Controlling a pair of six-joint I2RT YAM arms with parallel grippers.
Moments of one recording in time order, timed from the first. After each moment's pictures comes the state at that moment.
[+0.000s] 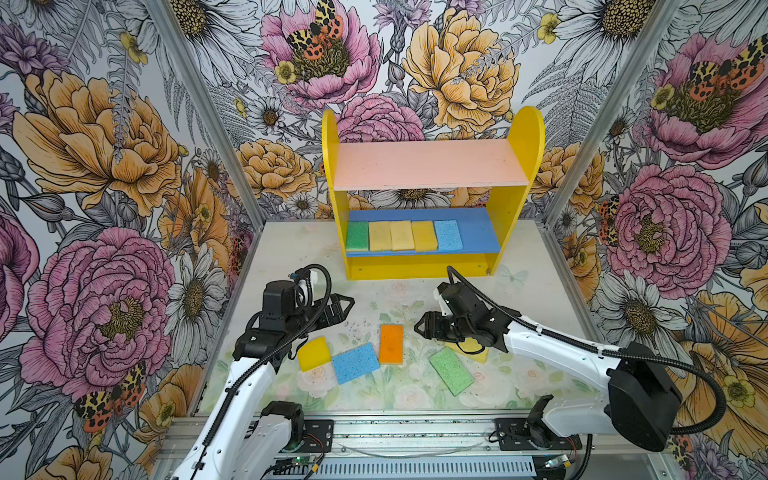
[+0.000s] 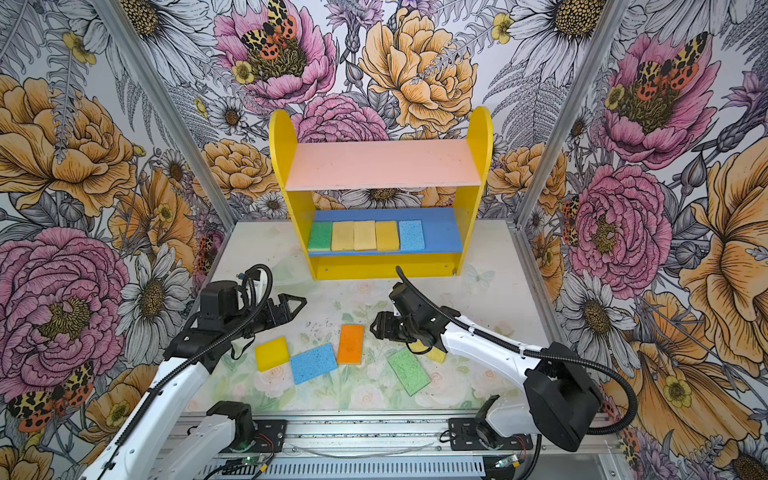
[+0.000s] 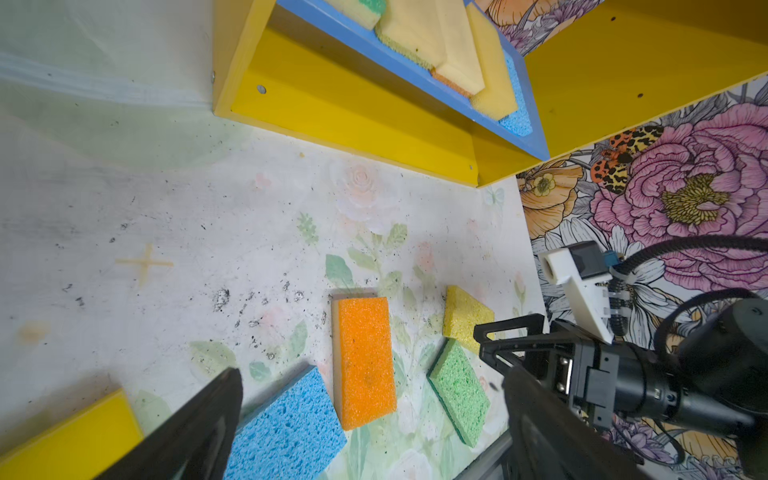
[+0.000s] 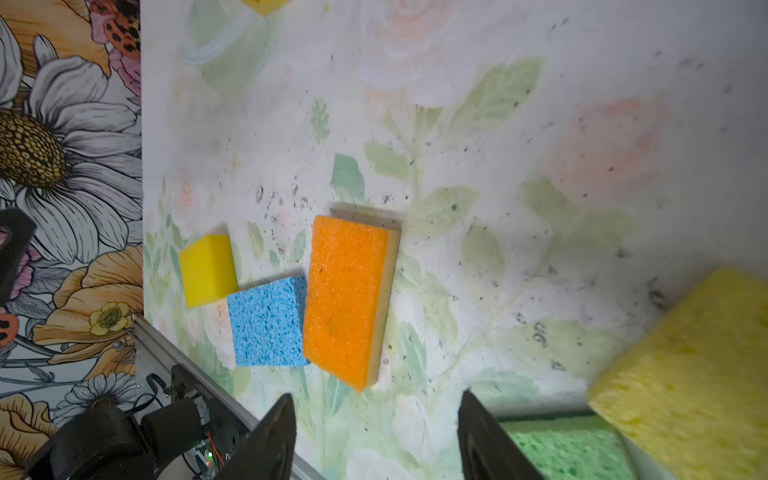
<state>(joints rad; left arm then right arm) -0.15 0.83 0.70 -0.53 0.48 -0.51 0.78 1.38 0.83 -0.38 -0.23 0.81</state>
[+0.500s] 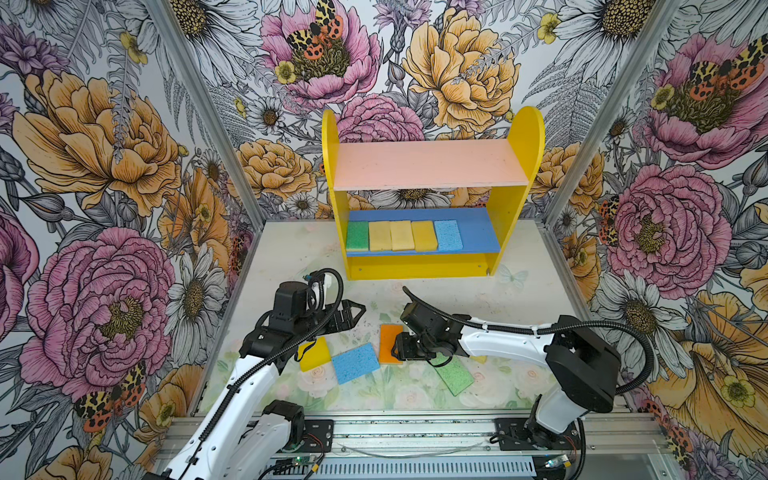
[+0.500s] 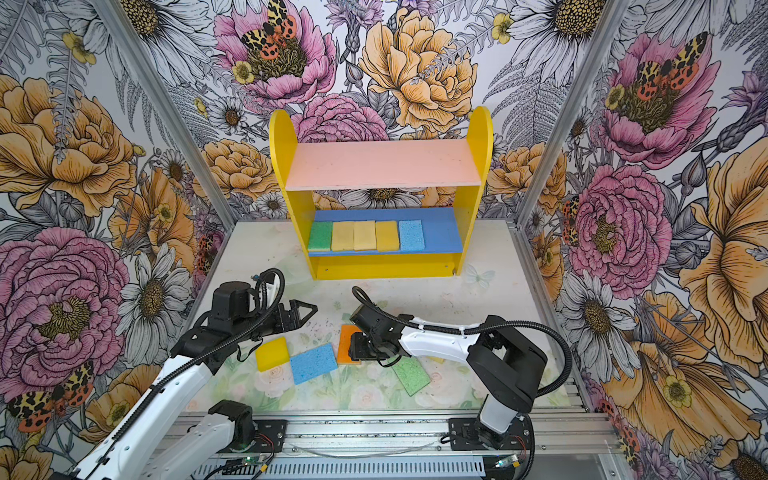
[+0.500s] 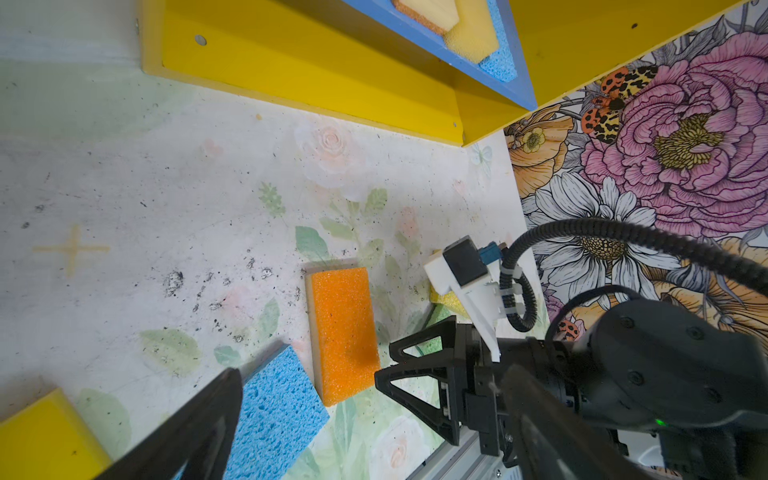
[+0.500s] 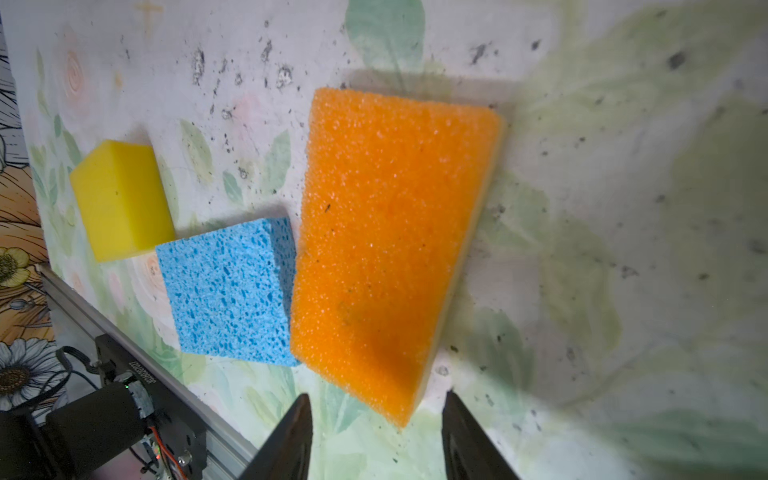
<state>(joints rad) -0.25 0.84 0.70 -0.54 0.47 -0.51 0.96 1.67 0.95 -0.35 -0.19 0.88</state>
